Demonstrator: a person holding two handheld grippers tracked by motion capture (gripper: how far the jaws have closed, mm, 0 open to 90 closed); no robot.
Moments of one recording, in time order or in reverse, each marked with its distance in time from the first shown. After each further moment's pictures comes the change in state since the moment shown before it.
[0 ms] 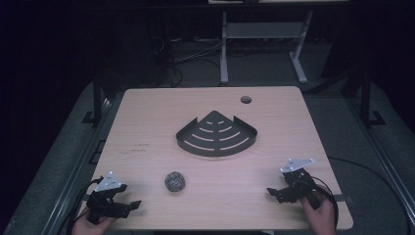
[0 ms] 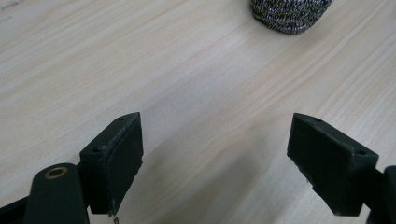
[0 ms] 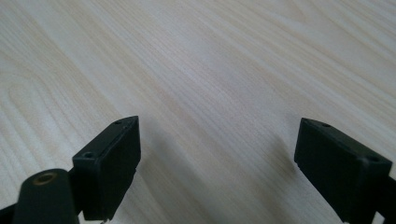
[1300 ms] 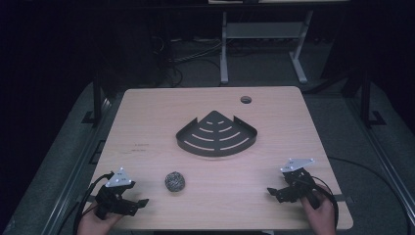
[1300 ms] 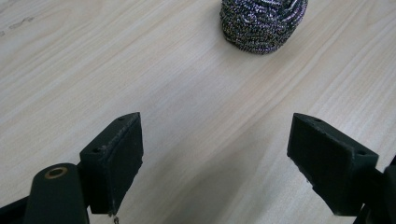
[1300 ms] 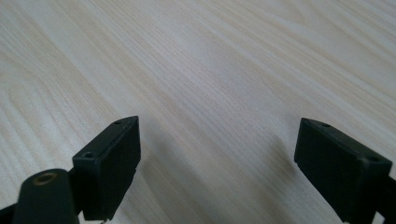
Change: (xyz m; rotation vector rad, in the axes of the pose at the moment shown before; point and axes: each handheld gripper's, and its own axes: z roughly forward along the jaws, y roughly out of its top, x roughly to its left) left arm -0.013 0.026 0.007 0.039 -0.026 0.066; right arm -0.001 0.001 0.000 -0.001 0.003 0.006
